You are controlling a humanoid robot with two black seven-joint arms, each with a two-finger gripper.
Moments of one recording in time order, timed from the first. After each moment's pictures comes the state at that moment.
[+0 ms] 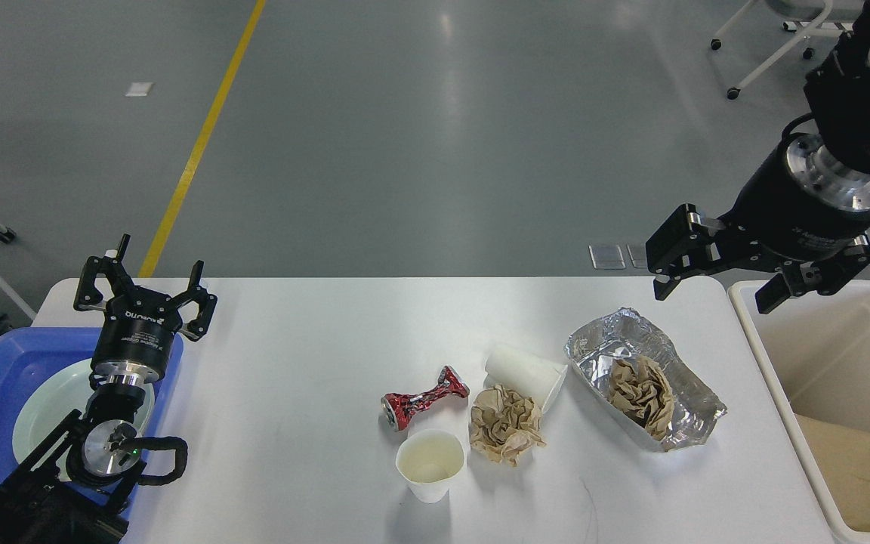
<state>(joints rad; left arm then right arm) -0.33 0.19 -1.25 -0.79 0.17 -0.46 -0.40 2.48 -0.32 -1.36 1.58 0.12 0.79 -0.19</state>
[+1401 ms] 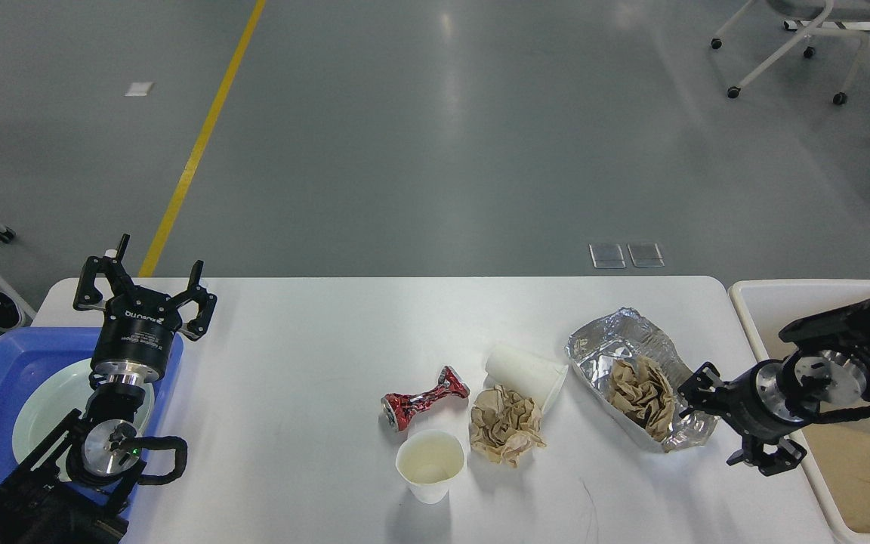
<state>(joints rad) -0.33 0.19 -1.25 -0.79 0.17 -0.46 -0.40 1.39 -0.44 -1.16 1.12 0.45 0.27 -0.19</state>
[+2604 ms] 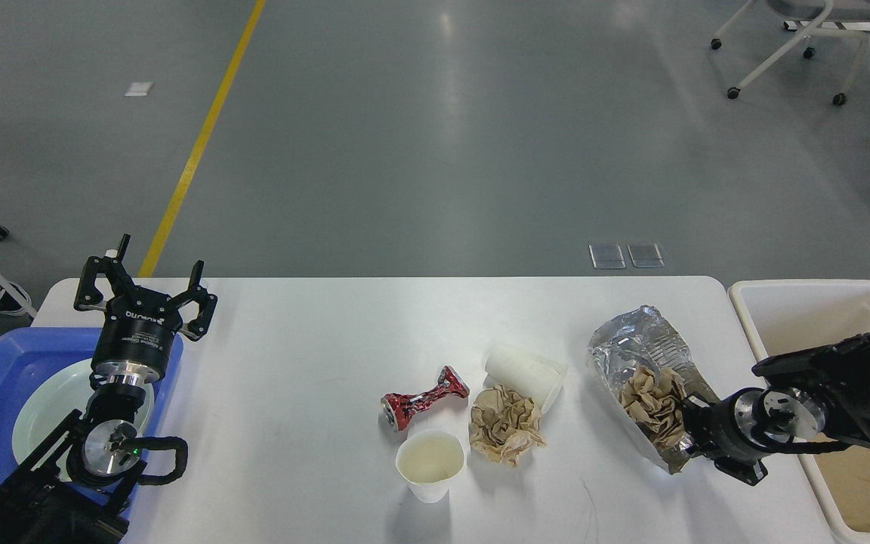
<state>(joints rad) -0.33 0.19 -1.25 -0.79 0.17 -0.46 -0.40 1.20 -0.39 -1.05 0.97 0.48 0.17 -0.19</state>
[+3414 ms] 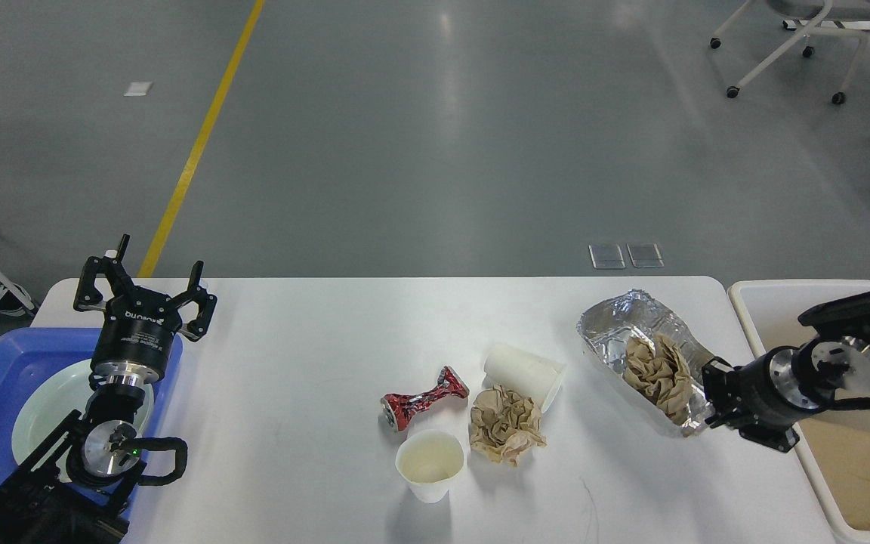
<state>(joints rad) -0.33 0.19 -1.25 -0.79 0.18 -0.46 -0.40 1.59 -0.51 -1.23 1.26 0.47 0.29 -0.19</state>
